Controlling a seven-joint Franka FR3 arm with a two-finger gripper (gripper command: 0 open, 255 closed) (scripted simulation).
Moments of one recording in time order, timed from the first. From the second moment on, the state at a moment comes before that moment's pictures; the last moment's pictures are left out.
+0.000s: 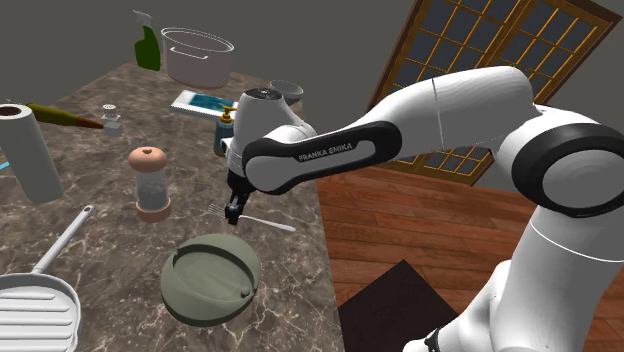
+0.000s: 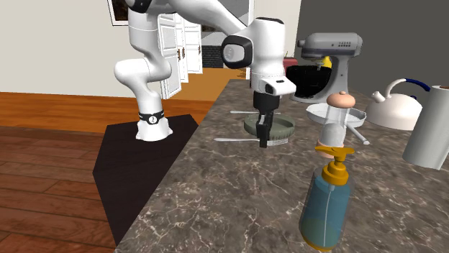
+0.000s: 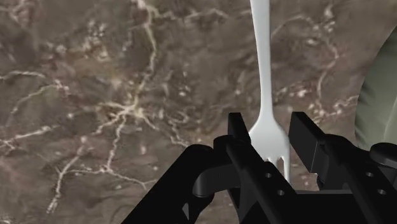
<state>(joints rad) 0.31 0.33 0.20 -1.91 -0.05 2.27 -0.25</state>
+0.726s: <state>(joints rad) 0.31 0.26 0.21 -1.85 -0.03 2.14 -0.26</state>
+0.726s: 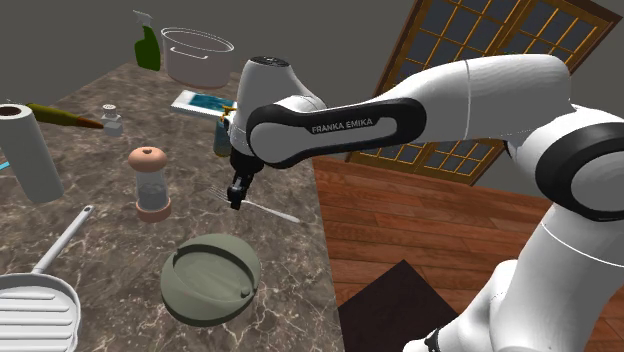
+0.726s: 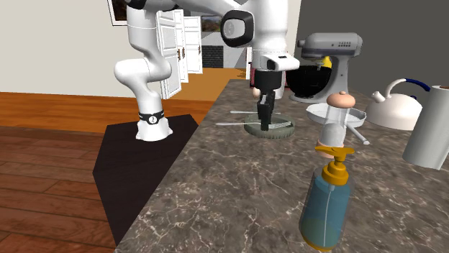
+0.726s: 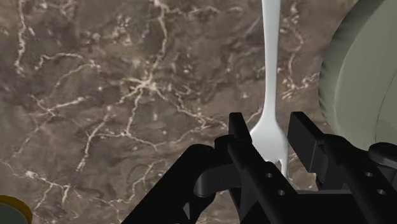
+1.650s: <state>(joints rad) 0.40 0.15 0.28 -1.92 -0.02 2.11 -0.09</state>
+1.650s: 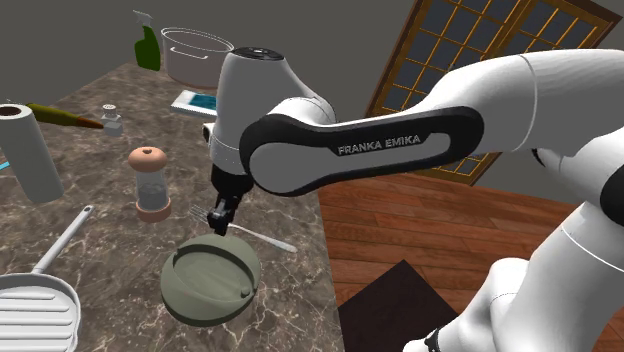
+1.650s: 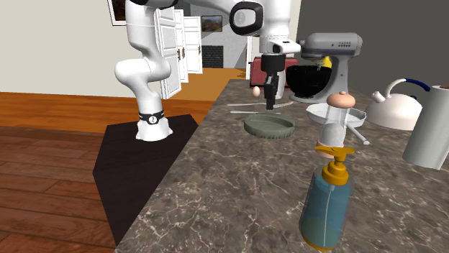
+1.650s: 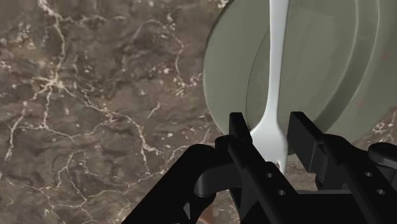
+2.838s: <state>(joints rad) 0.47 0.21 0.32 -2.03 -0.06 2.28 0.03</state>
